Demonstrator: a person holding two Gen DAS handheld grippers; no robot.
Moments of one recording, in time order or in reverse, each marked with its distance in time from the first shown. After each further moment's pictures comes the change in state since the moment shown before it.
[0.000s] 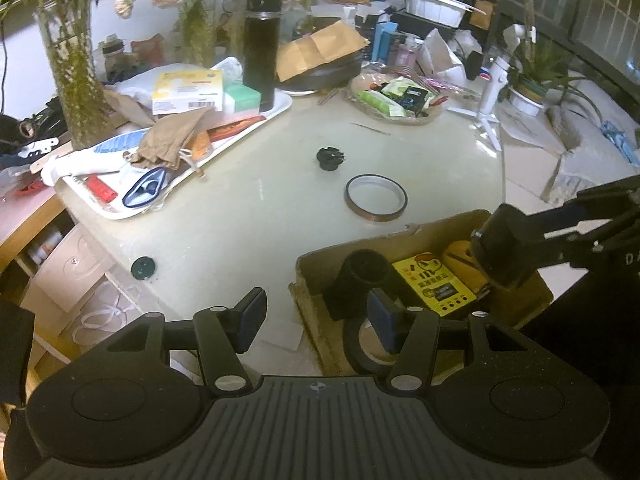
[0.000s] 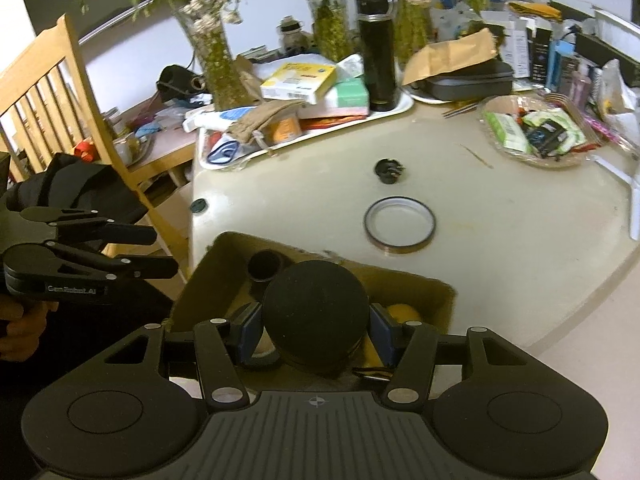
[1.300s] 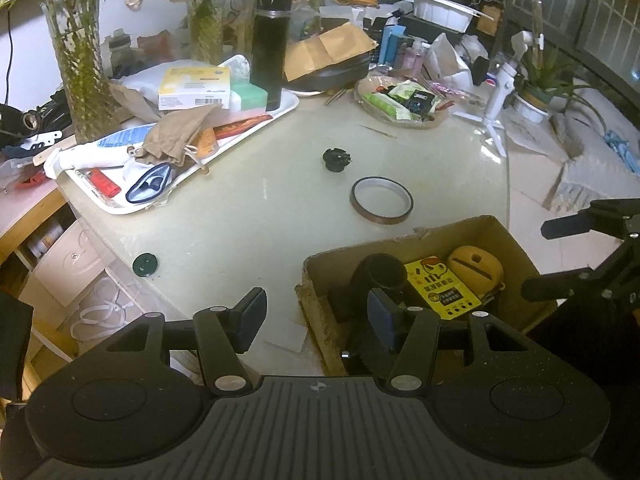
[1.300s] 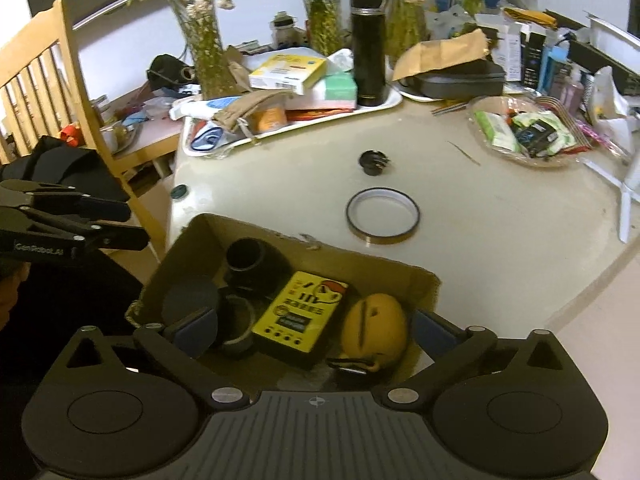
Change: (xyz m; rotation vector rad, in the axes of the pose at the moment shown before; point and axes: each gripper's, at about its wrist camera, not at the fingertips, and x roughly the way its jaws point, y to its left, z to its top) left arm 0.005 0.003 0.000 -0.017 -0.003 -0.001; right arm 0.011 -0.013 -0.017 -0.027 -0.012 -0.067
